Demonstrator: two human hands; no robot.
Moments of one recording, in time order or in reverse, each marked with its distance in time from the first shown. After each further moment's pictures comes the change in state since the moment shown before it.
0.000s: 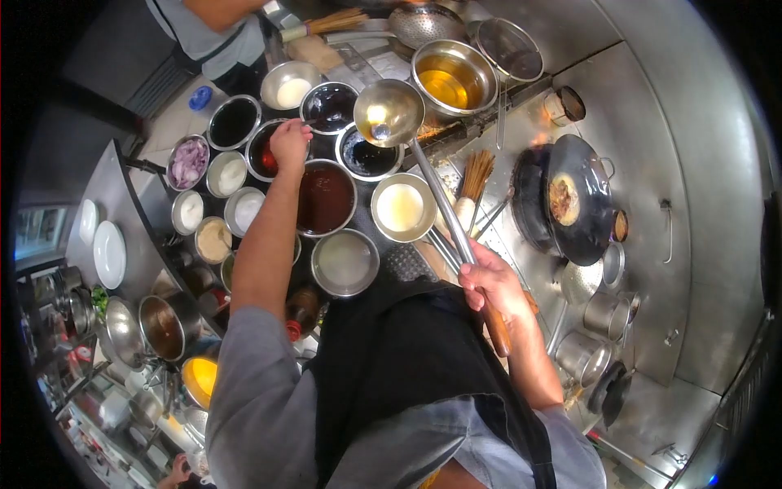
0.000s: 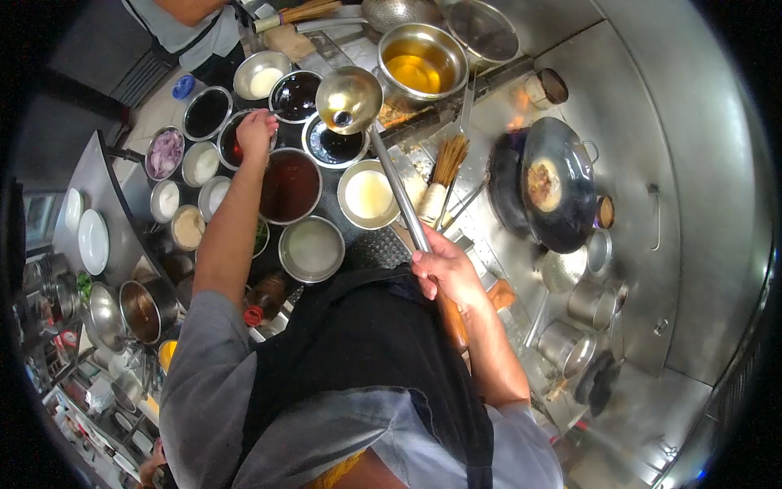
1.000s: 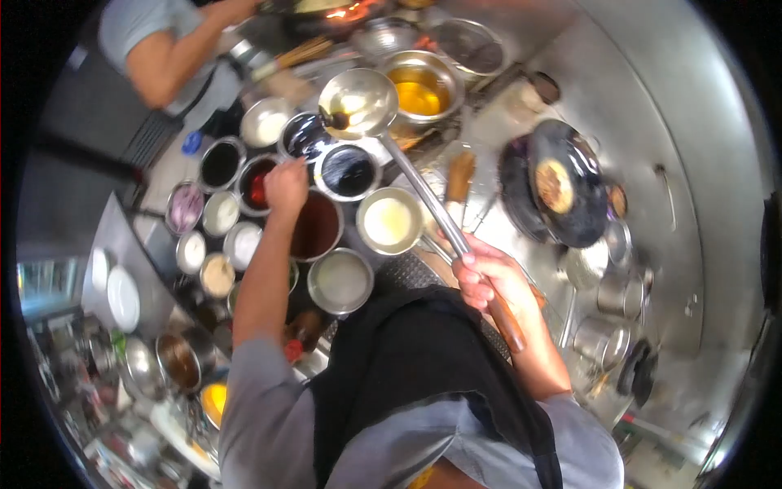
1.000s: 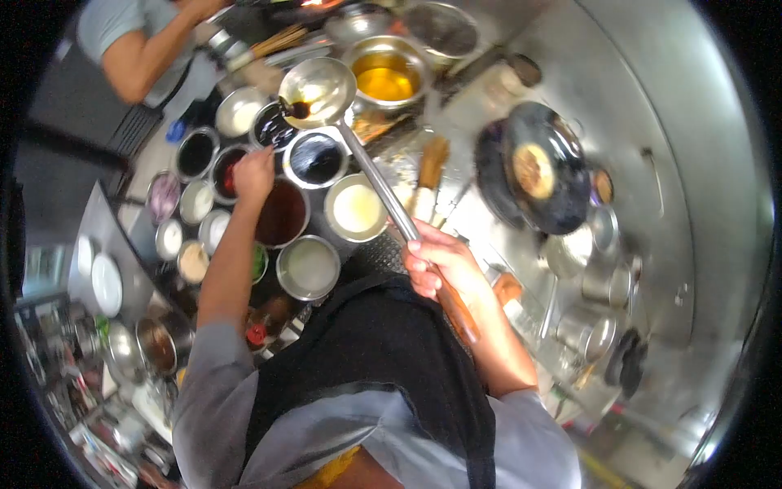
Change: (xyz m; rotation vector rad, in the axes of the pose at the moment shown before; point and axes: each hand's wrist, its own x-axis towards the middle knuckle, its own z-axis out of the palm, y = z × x) left_hand -0.052 0.023 -0.002 1.123 -0.191 1.016; right_hand -0.022 -0.022 -0.007 0.417 -0.210 -0.061
